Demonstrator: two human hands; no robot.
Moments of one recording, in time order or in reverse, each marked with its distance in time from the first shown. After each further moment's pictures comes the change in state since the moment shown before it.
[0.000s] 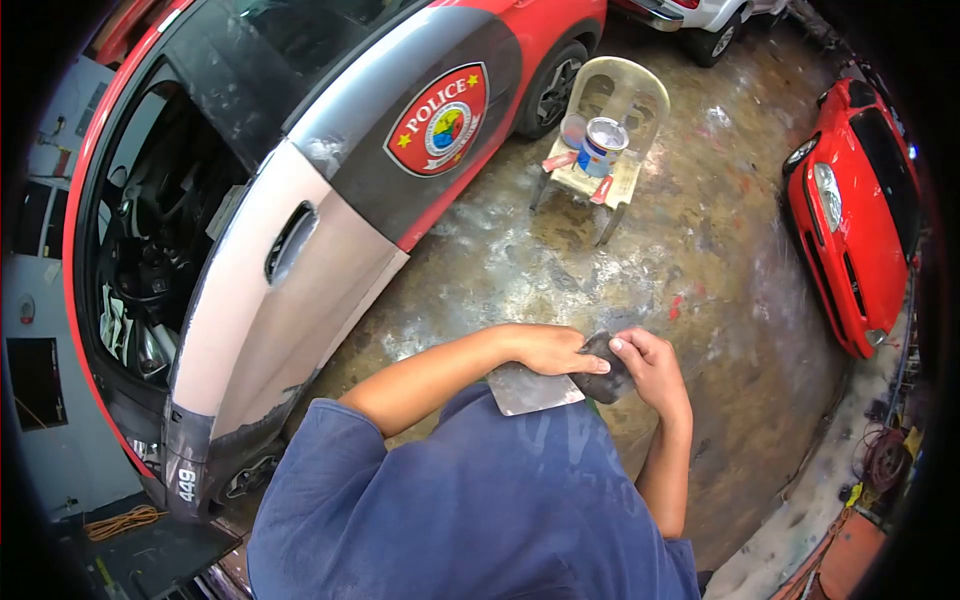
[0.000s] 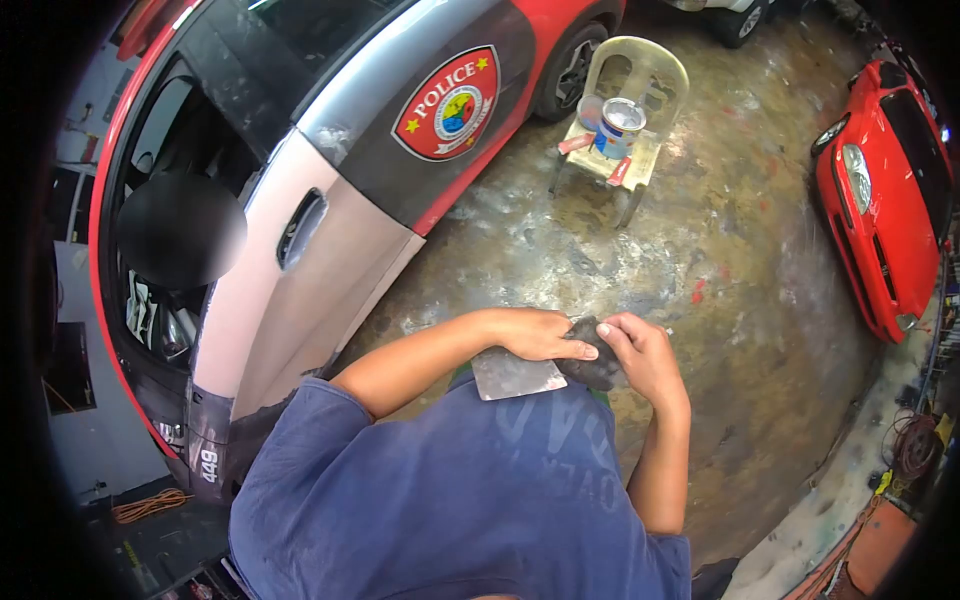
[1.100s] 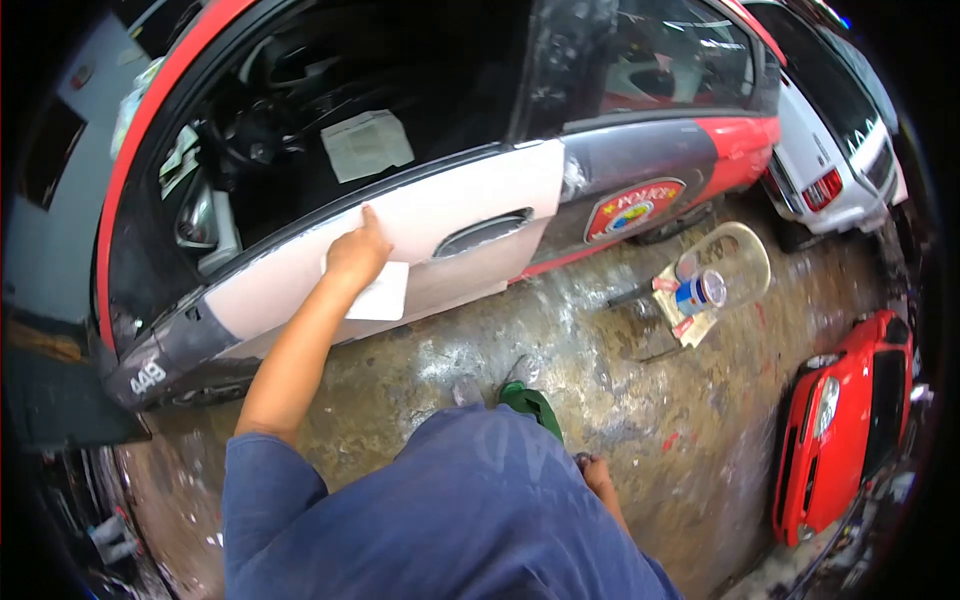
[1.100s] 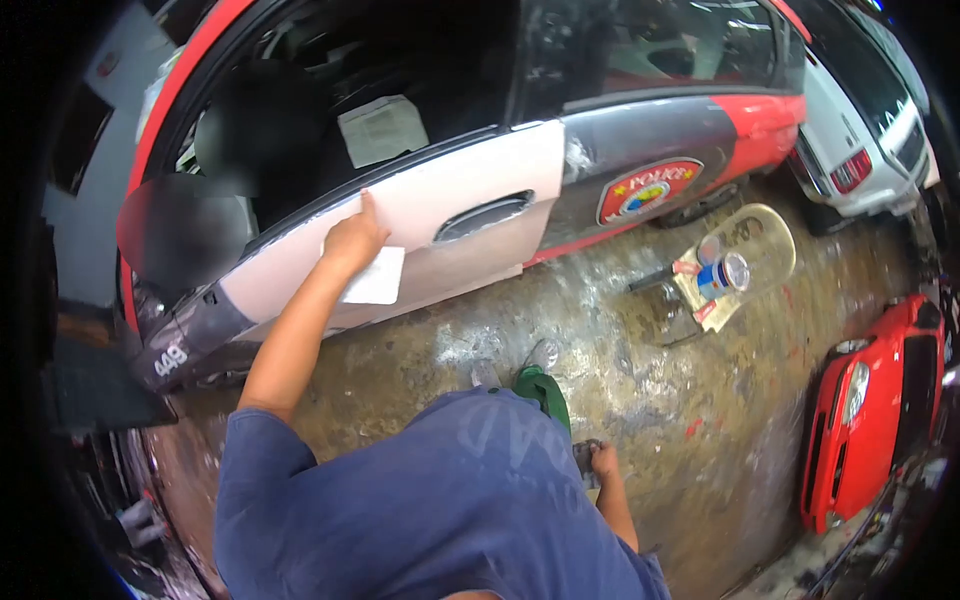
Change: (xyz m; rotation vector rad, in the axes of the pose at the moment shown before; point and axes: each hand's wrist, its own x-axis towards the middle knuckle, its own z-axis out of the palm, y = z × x) left_hand -0.510 -0.334 -0.029 0.270 1.245 -1.146; right_hand 0.031 0.280 0.290 -0.446 -0.241 0.372
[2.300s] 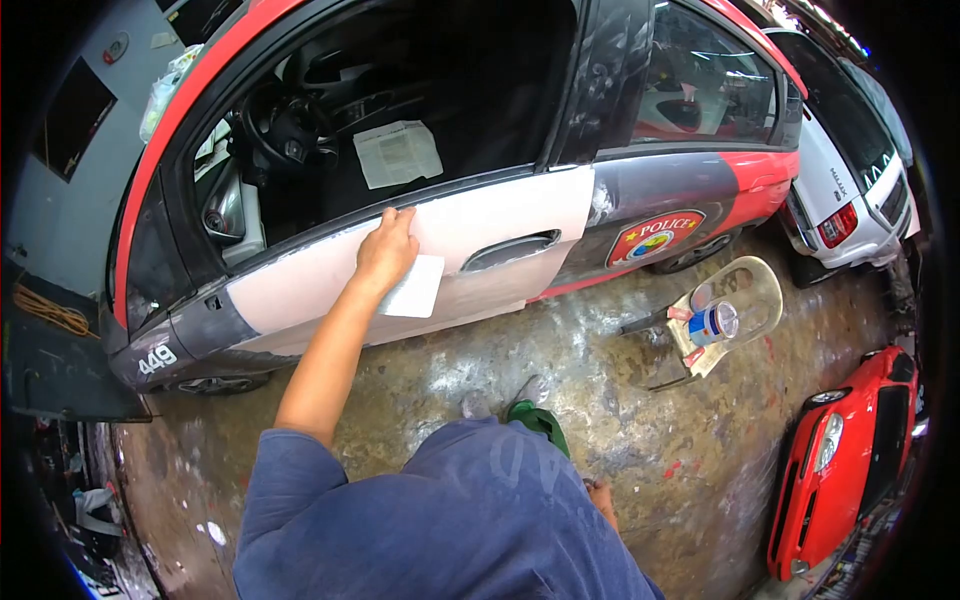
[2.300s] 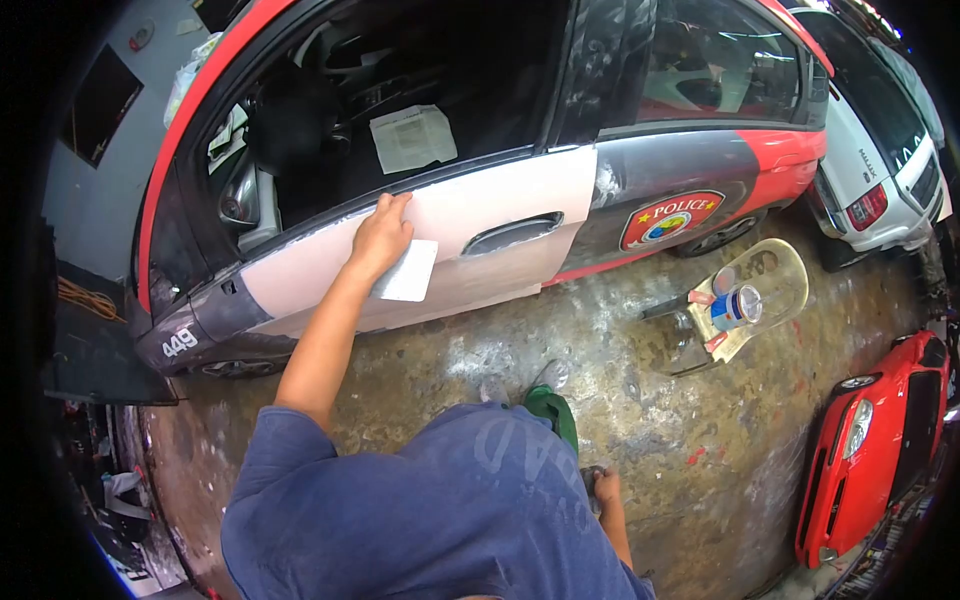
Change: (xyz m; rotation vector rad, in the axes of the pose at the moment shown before) left_hand -0.002 -0.007 -0.004 -0.321 0.266 0.051; right_hand -0.027 -0.022 -0.008 0.066 -0.050 0.086
